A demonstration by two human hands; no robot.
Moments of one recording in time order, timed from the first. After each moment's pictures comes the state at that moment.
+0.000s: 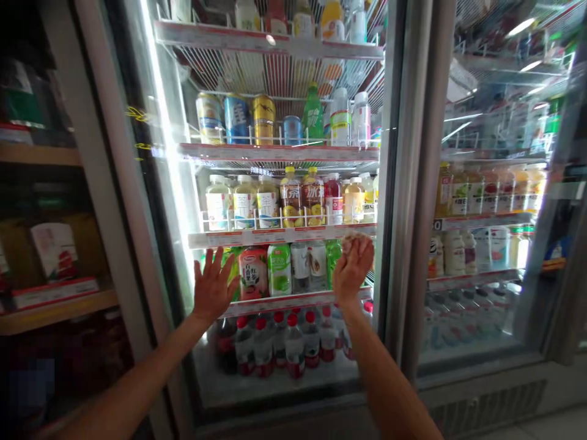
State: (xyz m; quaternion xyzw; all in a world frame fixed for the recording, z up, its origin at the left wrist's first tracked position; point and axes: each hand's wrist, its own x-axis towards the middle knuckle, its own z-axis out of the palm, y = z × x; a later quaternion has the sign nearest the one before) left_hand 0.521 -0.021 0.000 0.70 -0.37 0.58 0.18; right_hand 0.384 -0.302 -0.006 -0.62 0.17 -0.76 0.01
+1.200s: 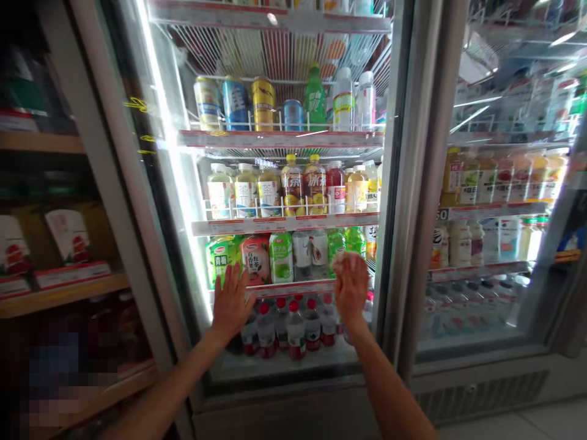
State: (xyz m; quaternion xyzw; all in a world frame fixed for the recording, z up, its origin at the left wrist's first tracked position) left_hand 0.477 -0.041 -0.067 0.76 -0.36 0.51 0.18; right_hand 0.359 -0.301 -0.082 -0.73 0.12 -0.67 -0.04
